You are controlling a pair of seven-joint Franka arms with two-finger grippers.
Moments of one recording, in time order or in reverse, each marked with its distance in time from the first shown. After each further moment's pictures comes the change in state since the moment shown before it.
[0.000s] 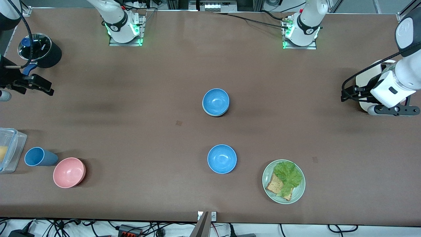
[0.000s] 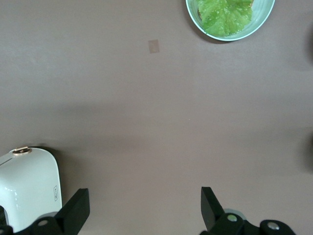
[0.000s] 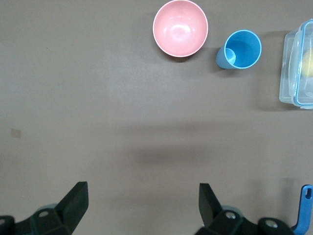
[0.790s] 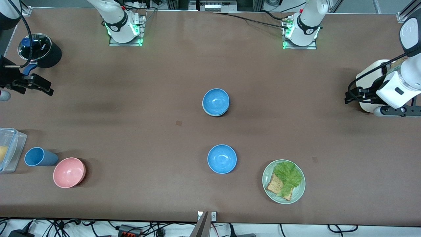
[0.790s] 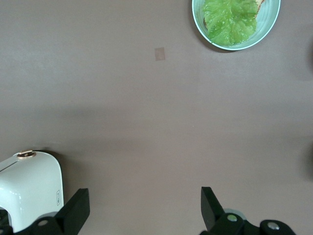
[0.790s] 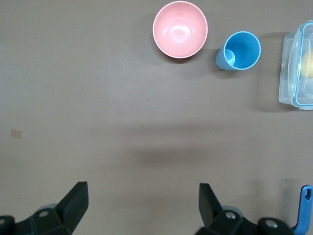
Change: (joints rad) left arm 0.016 0.001 0.007 0.000 0.000 0.029 0.001; right arm 0.000 -0.002 0.000 0.000 0.000 0.006 0.001
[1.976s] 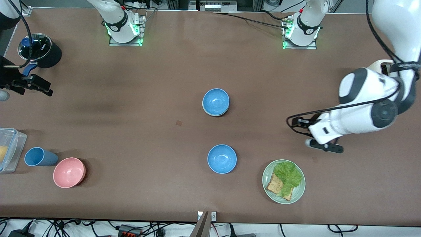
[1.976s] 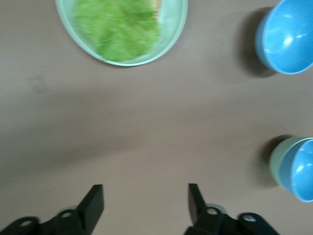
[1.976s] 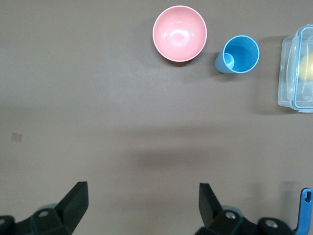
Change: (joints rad) left arm 0.282 0.427 -0.560 0.220 0.105 0.069 -0.091; right arm 0.000 -0.002 0.000 0.000 0.000 0.012 0.002
